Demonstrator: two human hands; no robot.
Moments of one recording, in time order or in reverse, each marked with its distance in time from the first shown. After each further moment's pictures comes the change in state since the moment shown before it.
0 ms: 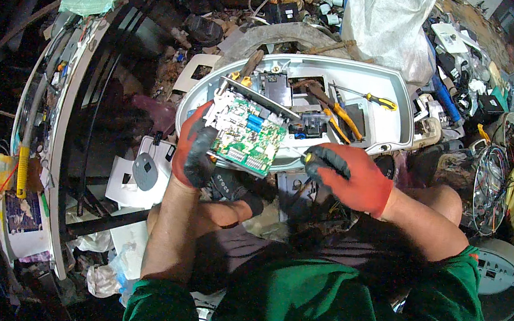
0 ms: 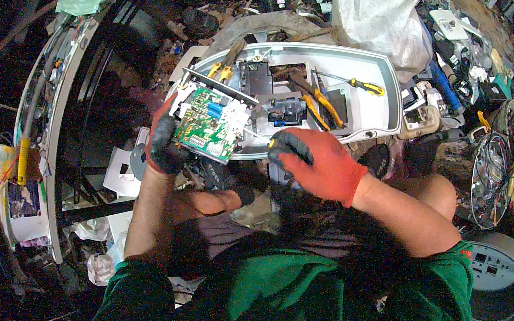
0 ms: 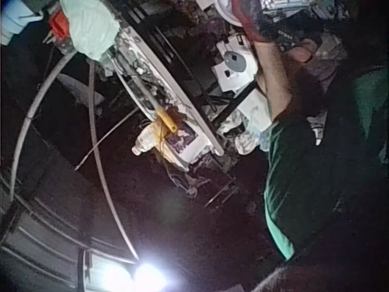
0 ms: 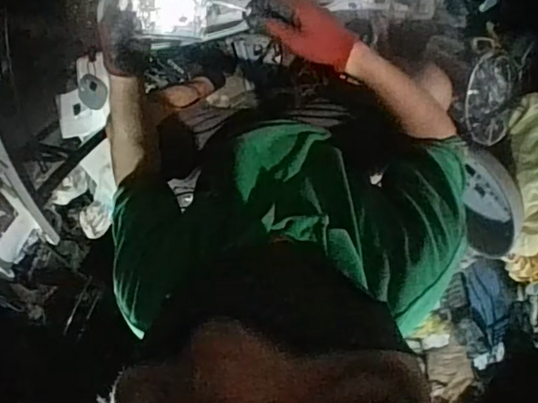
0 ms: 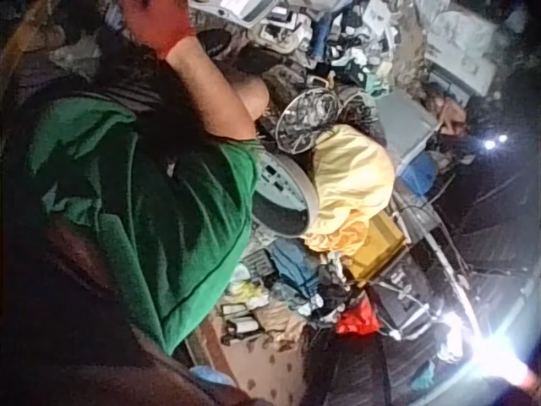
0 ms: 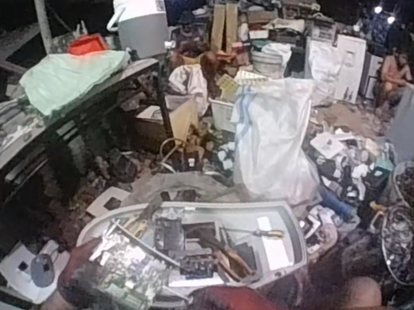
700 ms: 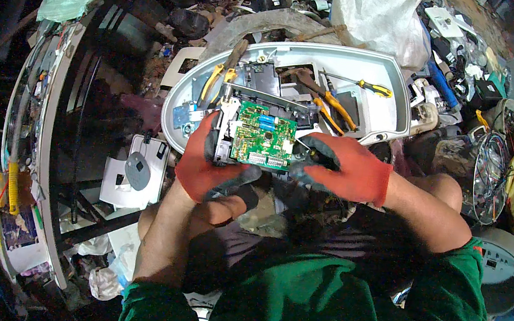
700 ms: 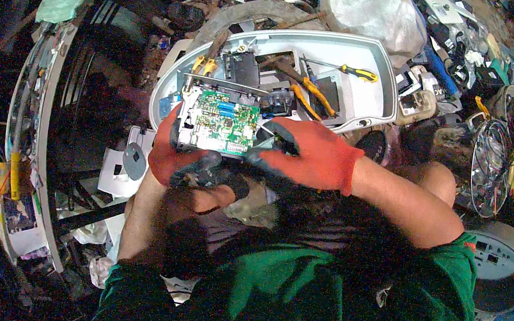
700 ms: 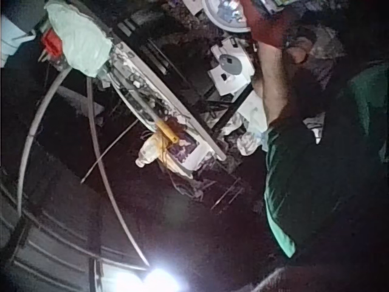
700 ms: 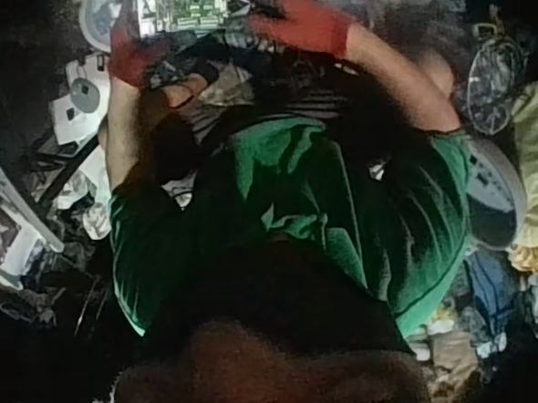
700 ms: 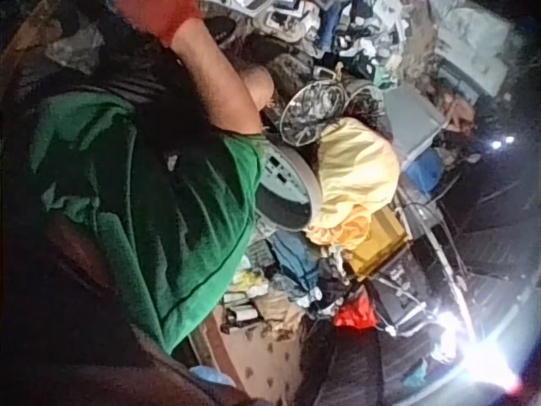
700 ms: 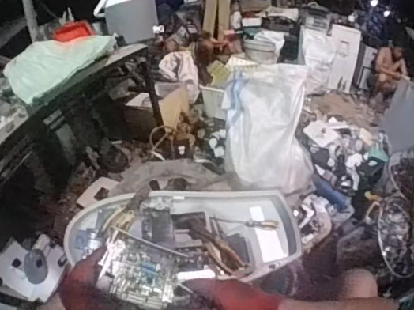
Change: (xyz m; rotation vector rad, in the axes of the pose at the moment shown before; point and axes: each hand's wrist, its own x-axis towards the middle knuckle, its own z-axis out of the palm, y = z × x) left_hand -0.005 0.004 0.039 0.638 -0.201 0.068; right_hand 0.007 0.005 -0.007 0.027 -0.169 -0.003
